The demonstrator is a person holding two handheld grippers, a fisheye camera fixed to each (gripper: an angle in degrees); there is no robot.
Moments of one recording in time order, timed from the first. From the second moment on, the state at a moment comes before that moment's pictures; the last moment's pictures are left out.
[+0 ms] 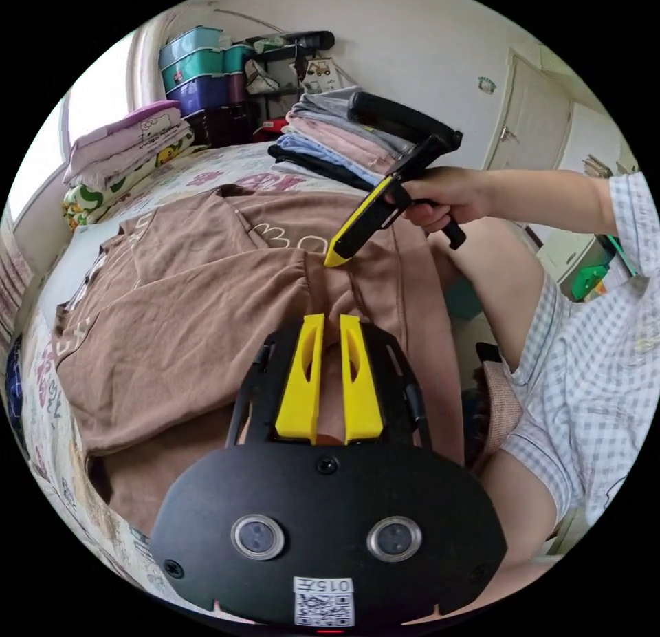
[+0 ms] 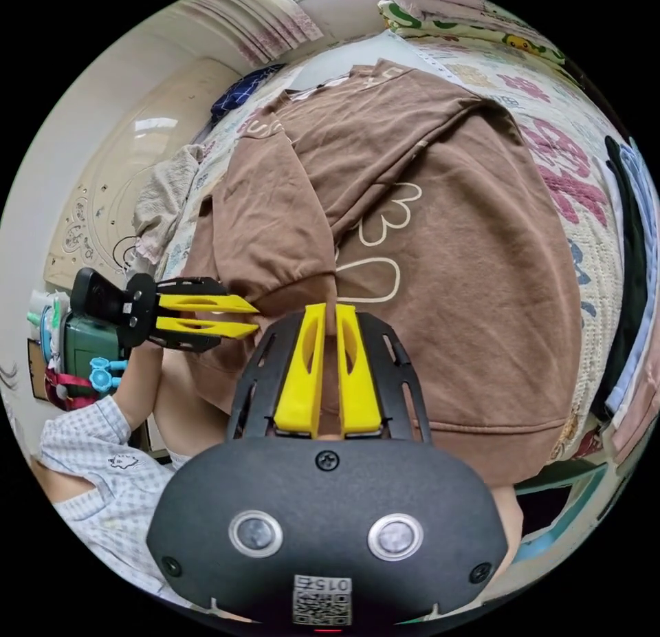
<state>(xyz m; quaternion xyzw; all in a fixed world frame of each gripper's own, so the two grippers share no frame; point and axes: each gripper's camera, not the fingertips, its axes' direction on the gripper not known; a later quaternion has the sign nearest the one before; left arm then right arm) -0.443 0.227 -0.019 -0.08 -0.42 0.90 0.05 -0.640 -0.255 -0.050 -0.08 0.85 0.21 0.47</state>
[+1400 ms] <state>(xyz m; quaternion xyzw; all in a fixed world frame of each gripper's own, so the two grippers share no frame) 0.244 0.091 -0.026 0.26 -0.35 0.77 0.46 -0.327 -0.543 -0.120 -0.06 0.93 0.04 0.37</state>
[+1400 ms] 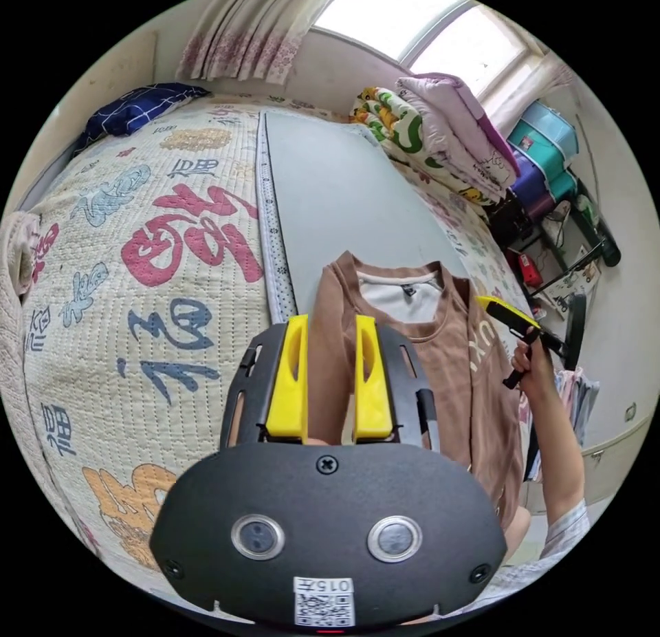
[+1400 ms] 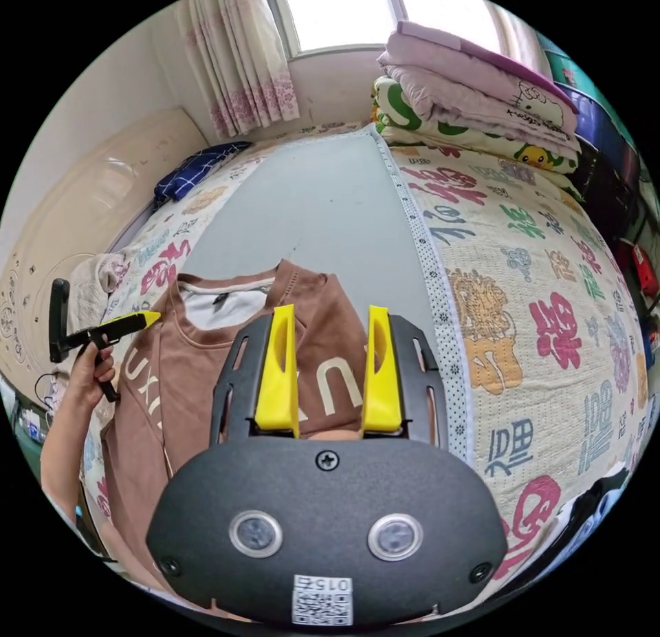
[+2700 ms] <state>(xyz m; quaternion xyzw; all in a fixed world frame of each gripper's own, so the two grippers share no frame) -0.385 0.273 -0.225 -0.01 -0.49 0.86 0.17 -0.746 -0.083 0.213 -0.24 0.84 0.15 0.47</state>
